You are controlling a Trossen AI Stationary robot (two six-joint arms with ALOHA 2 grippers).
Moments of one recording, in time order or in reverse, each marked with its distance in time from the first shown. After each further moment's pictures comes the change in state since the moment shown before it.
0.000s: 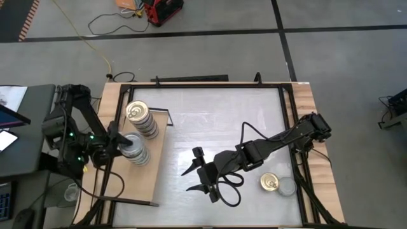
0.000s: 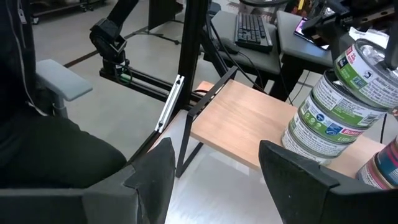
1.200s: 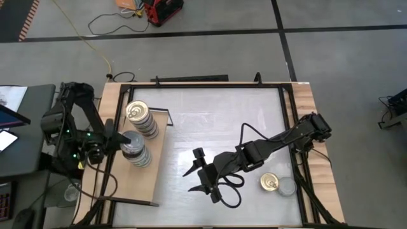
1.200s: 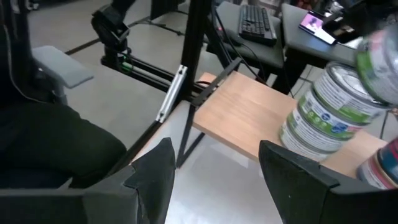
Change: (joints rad) left arm -0.074 -0.049 -0.015 0.000 -0.142 0.163; right arm -0.002 0.000 0.000 -0.038 0.001 -0.026
